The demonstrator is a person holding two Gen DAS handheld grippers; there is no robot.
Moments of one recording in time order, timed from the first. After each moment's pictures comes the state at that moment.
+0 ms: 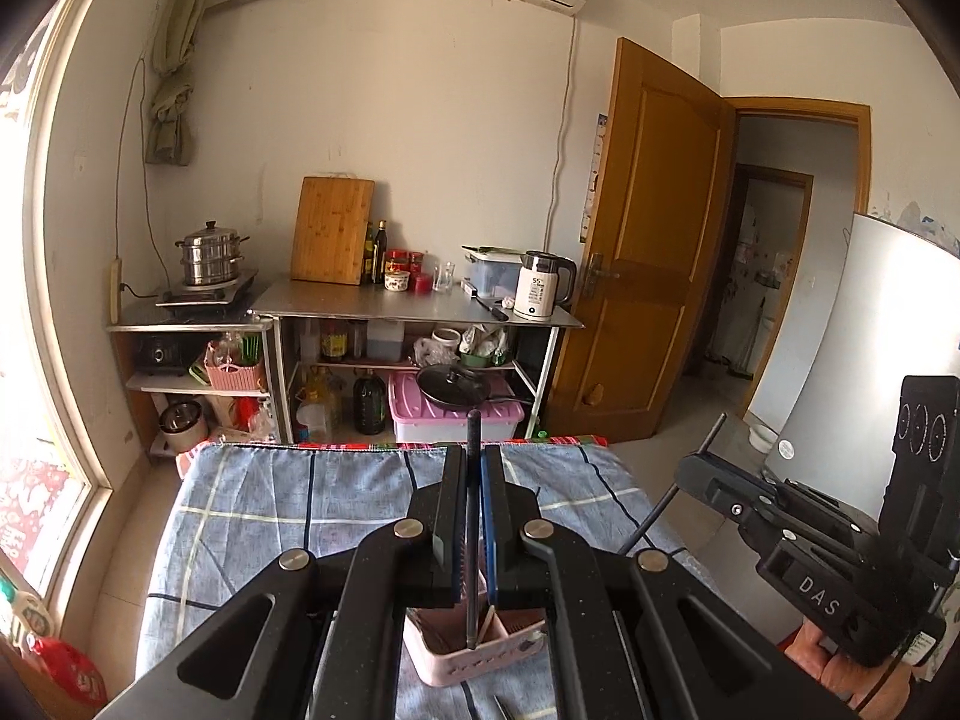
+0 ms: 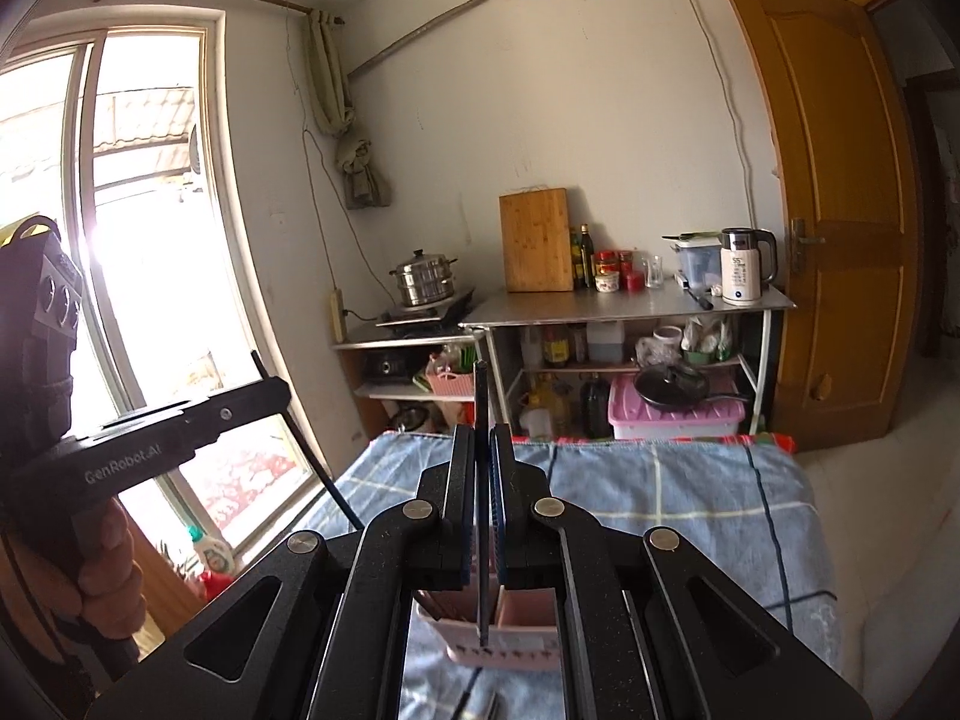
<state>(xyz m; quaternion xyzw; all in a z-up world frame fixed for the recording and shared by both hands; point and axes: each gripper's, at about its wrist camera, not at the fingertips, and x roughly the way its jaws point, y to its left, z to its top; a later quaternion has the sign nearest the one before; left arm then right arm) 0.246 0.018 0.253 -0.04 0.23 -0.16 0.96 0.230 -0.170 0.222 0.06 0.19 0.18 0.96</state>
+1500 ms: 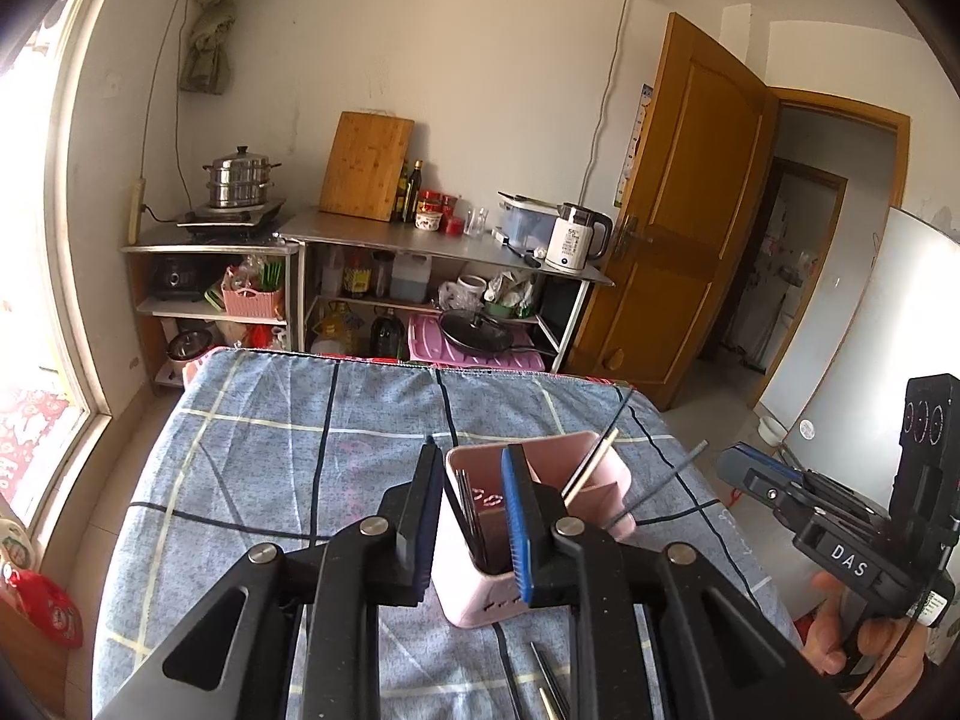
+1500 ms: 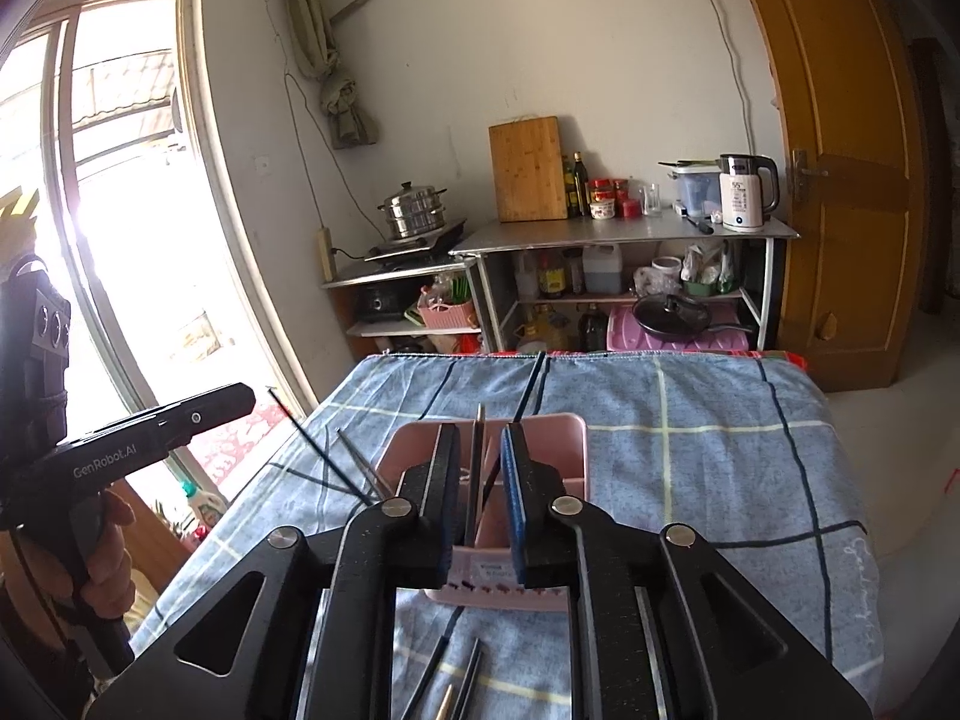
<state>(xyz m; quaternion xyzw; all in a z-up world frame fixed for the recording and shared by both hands) 0.236 0.055 0.160 -0.08 0.28 -0.14 0.95 0.231 -0.175 0.146 0.06 0.26 0.18 0.95</state>
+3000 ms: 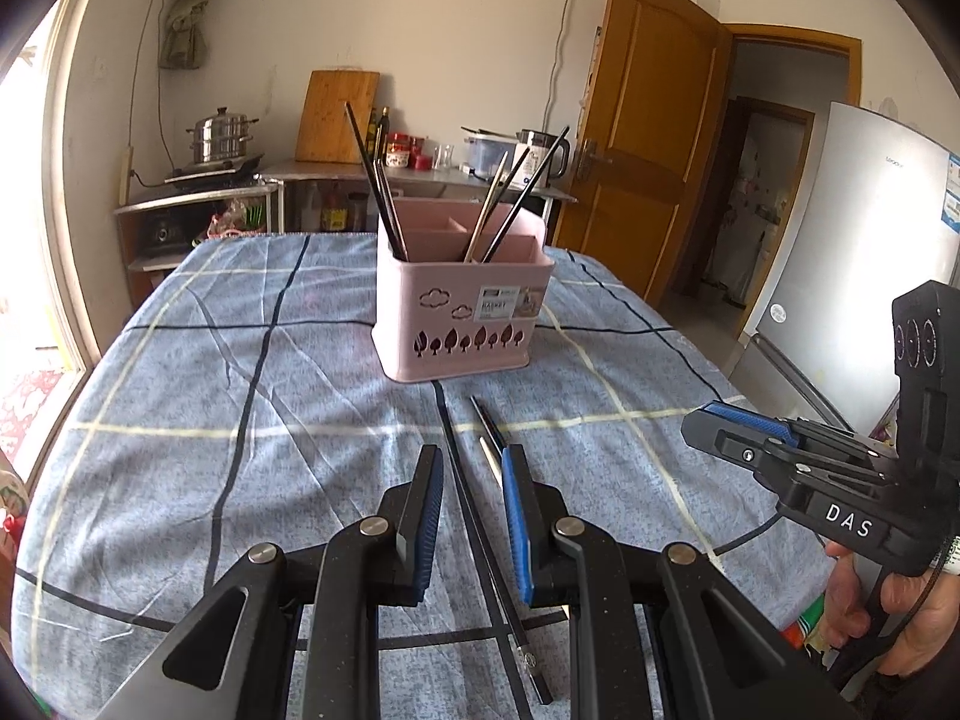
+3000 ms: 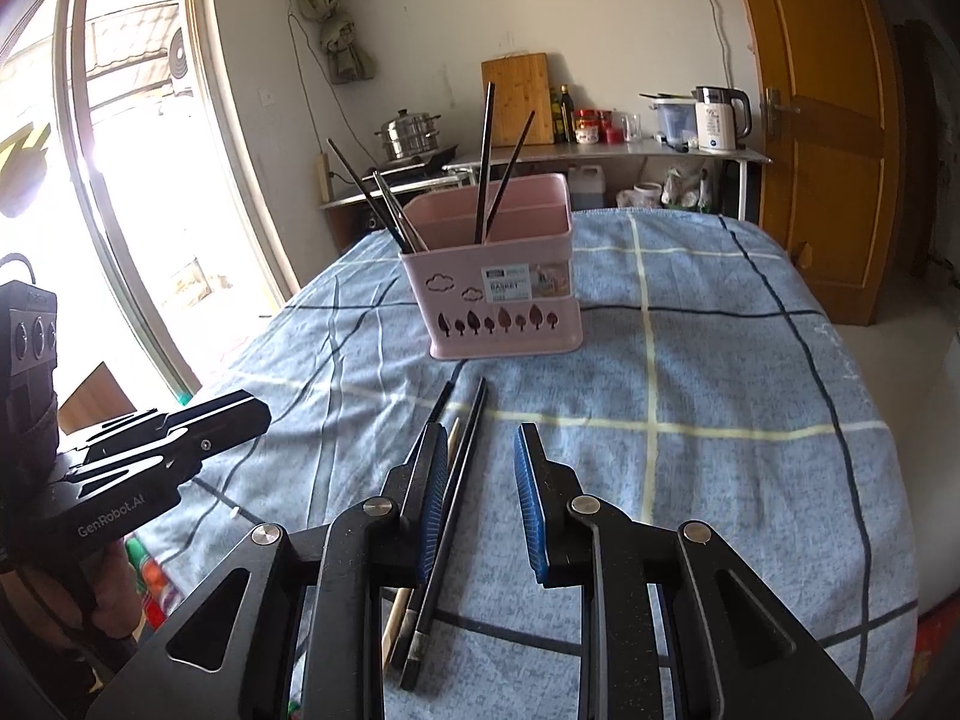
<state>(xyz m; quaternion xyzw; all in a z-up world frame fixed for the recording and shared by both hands) 0.080 0.007 0.035 -0.04 0.32 -0.16 0.93 0.087 -0.184 0.043 0.04 0.33 0.17 0.93</state>
